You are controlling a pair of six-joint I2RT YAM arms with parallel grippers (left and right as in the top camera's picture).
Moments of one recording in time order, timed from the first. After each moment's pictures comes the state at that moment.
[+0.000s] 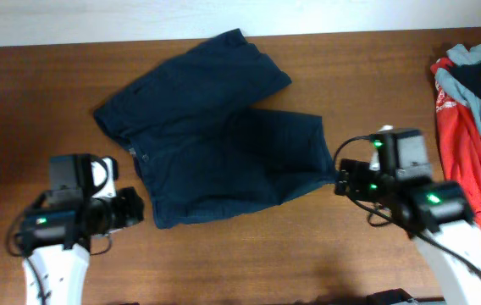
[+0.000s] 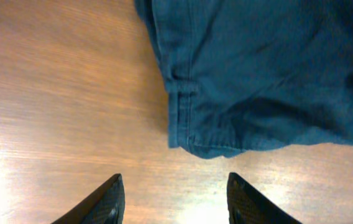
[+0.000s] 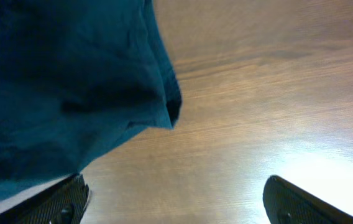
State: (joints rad) left arm 0.11 1.08 0.94 -1.08 0.19 -0.17; right arm 0.15 1.11 1.00 -0.98 0.05 0.36
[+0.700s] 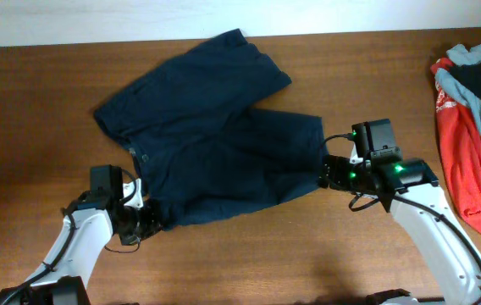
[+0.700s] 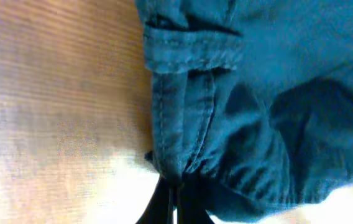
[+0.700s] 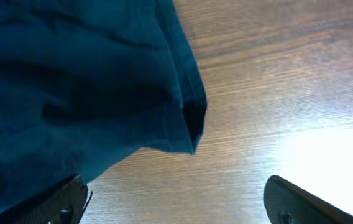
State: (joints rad) left arm 0.11 1.43 0.64 -0.69 0.40 -0.24; right arm 0.13 1.31 0.93 -0.81 -0.05 0.39
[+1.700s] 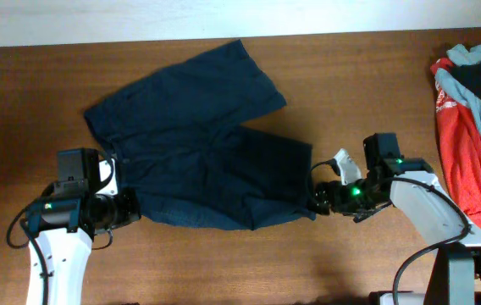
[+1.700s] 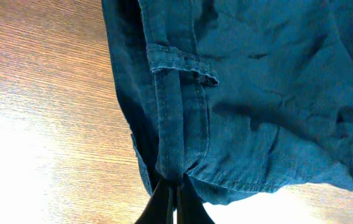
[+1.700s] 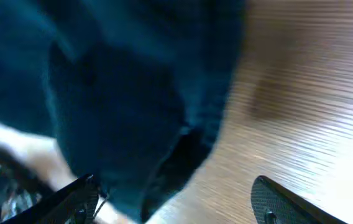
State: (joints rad) left arm 0.10 1.15 0.95 -1.07 0.12 -0.17; right arm -0.02 1.51 0.81 -0.83 -0.58 -0.06
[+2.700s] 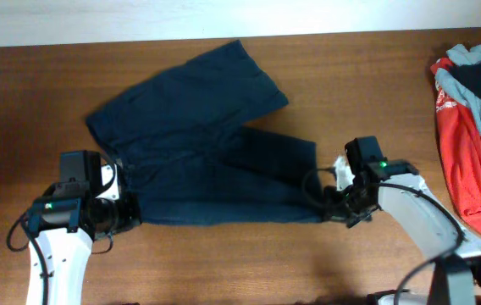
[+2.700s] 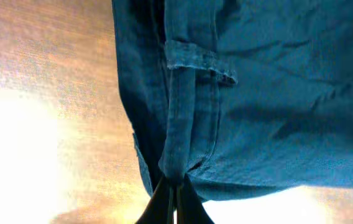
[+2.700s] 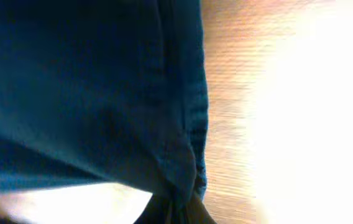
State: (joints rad) left arm 0.10 1.15 0.96 -1.15 0.12 -0.17; right arm 0.10 1.47 0.83 -0.89 -0.29 0.22
